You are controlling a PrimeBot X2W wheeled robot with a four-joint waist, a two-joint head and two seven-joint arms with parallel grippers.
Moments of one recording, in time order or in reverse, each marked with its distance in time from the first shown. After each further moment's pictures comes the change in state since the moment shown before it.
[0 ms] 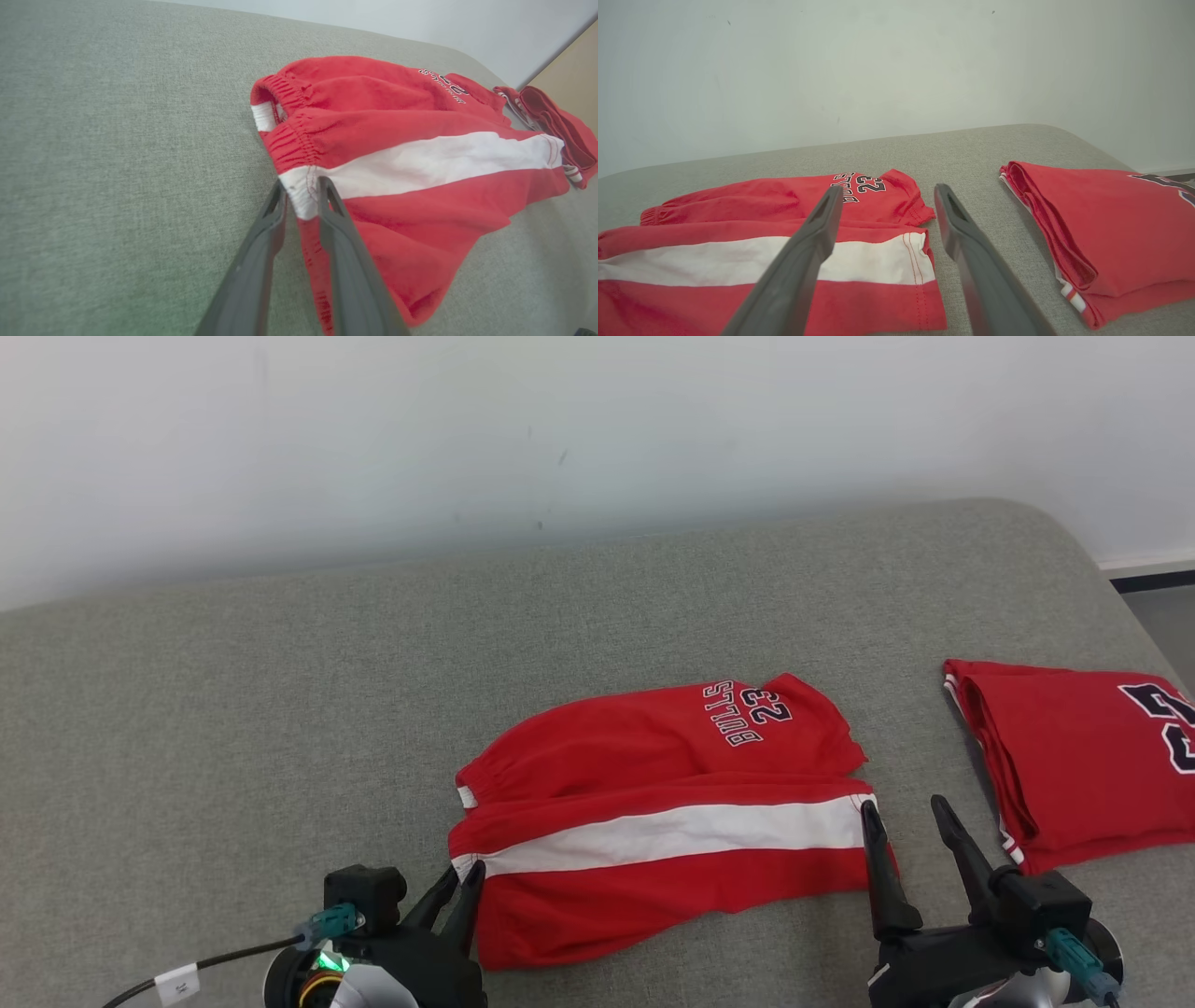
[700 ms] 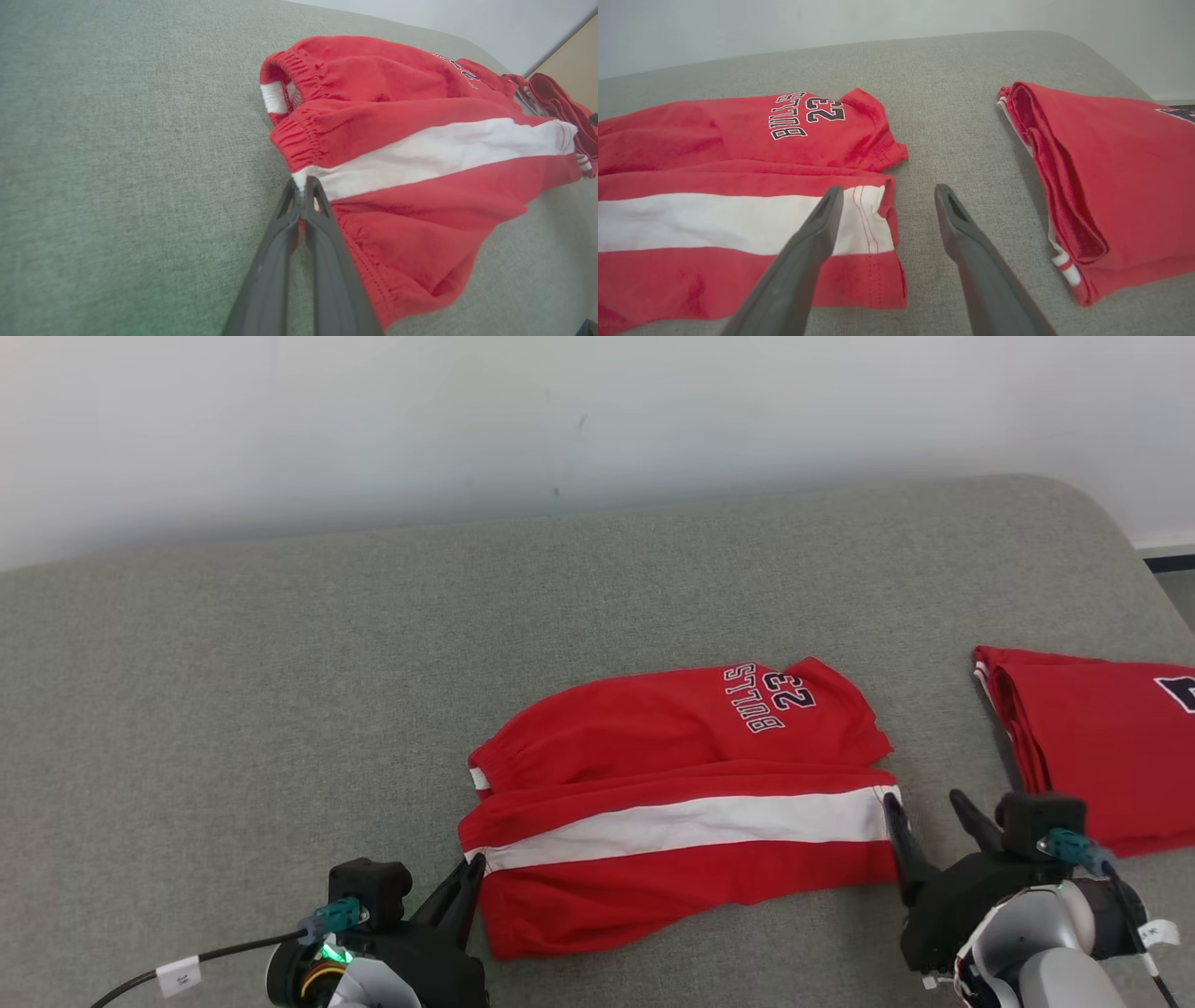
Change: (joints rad) left arm -0.025 0.038 -0.070 -0.008 -0.040 0.000 -0.014; right arm -0.125 -0.071 -0.044 0.089 0.024 0.000 0.327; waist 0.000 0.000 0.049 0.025
